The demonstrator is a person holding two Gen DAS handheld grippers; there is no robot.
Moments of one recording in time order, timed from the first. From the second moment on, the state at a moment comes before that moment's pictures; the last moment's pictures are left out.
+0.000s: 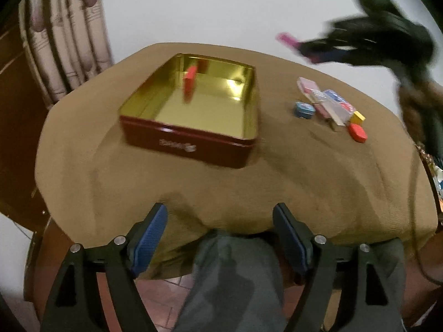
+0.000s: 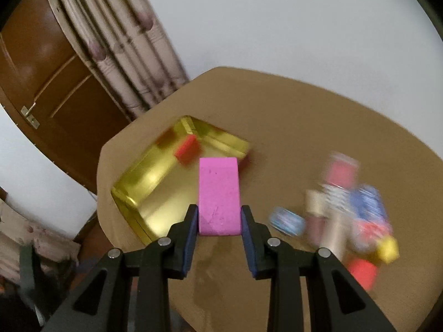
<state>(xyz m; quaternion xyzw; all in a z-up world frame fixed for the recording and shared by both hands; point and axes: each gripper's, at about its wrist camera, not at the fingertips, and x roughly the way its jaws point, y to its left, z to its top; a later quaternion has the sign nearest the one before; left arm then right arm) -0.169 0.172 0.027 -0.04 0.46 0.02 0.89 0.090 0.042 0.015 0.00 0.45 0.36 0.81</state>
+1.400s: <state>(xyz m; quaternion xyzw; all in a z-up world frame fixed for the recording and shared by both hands) -0.180 0.154 0.018 0.00 0.45 -0.01 0.89 0.069 -0.036 -0.015 -0.01 0.36 0.24 0.90</state>
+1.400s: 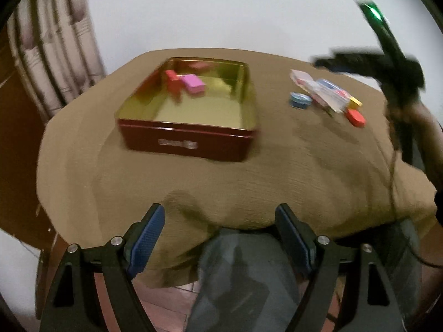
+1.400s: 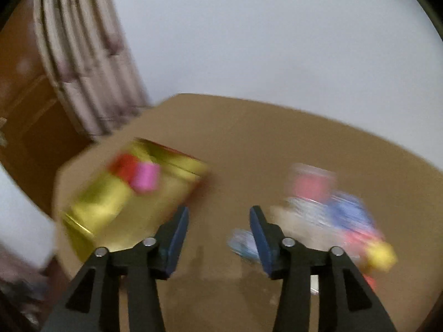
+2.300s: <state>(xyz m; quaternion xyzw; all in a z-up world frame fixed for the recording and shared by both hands) 0.044 -0.007 0.017 0.28 0.47 -0.33 0.77 0.025 -0.268 -0.103 0.06 0.39 0.09 0.91</state>
